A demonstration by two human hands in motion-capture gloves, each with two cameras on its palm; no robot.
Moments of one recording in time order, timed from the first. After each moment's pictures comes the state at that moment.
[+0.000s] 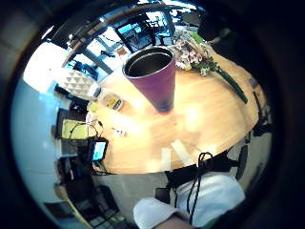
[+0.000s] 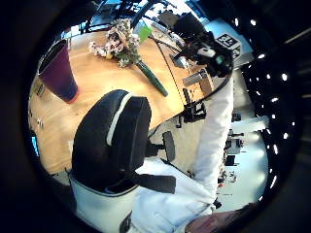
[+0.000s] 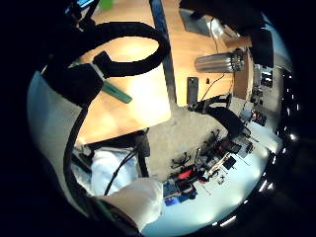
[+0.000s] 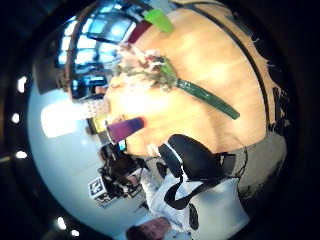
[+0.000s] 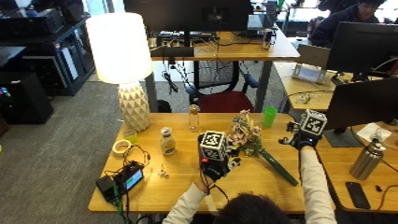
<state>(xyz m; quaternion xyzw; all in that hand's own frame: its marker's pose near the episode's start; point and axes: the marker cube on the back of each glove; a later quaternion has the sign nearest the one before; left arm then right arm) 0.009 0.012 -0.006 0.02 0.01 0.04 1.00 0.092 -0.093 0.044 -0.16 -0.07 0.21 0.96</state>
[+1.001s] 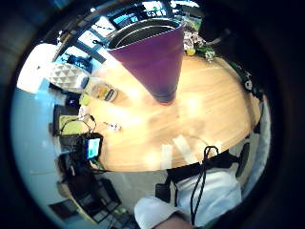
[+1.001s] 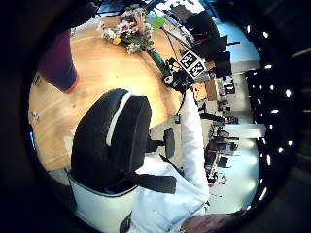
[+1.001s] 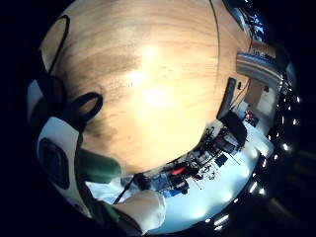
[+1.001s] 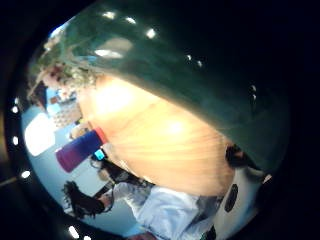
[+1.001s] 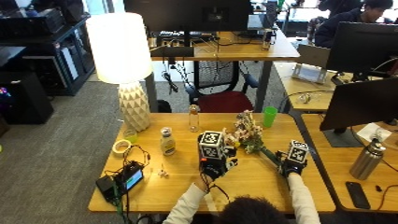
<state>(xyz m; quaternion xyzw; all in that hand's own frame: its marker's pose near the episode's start) -0.008 -0.006 0.026 -0.04 0.02 0.02 1.00 0.049 -0.030 0.188 -0.21 -0.05 0.22 0.95</state>
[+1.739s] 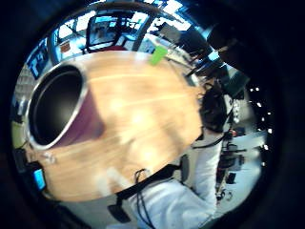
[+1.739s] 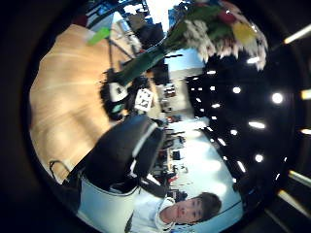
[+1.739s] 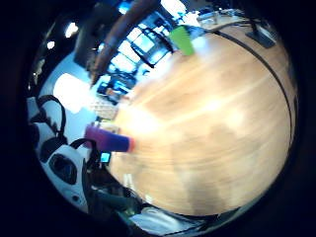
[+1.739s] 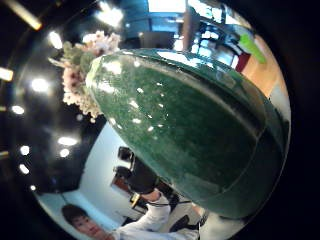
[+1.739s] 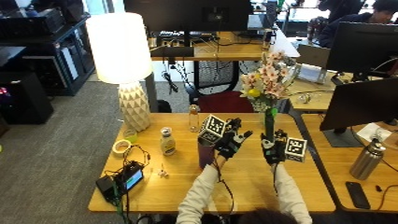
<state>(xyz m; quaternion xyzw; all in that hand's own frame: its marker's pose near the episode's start) 0.046 -0.091 -0.031 0.06 0.41 0.07 0.91 -0.048 -0.093 0.078 0.33 -0.53 -0.01 0.78</state>
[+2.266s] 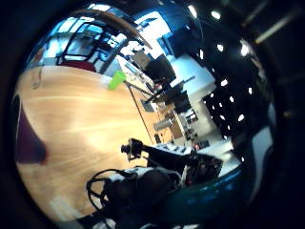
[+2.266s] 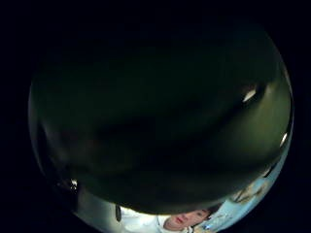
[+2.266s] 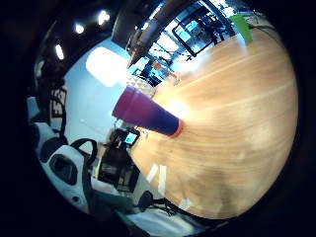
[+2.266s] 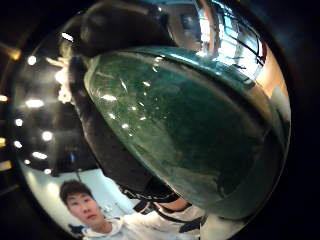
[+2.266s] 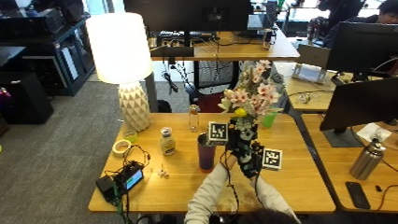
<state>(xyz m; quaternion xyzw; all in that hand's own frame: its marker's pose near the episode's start) 0.096 -0.091 -0.076 0.28 0.57 0.19 0.75 -0.163 -0.066 0.117 0.31 -0.58 -0.12 0.74</state>
